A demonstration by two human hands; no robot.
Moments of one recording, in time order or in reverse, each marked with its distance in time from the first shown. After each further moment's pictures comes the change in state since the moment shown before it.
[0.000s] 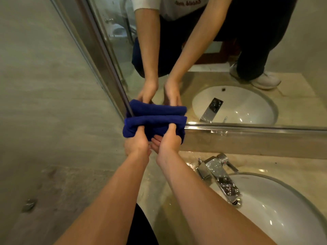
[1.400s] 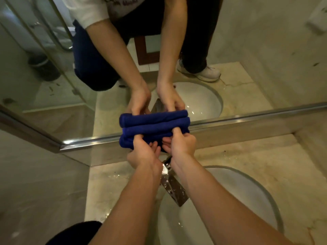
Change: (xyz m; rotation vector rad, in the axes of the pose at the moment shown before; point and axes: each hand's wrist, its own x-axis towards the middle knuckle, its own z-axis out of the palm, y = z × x) left_hand -0.114 -0.064 0.147 -0.344 -0.125 -0.224; right_hand 0.062 -0.111 -0.155 -0.046 0.142 -0.208
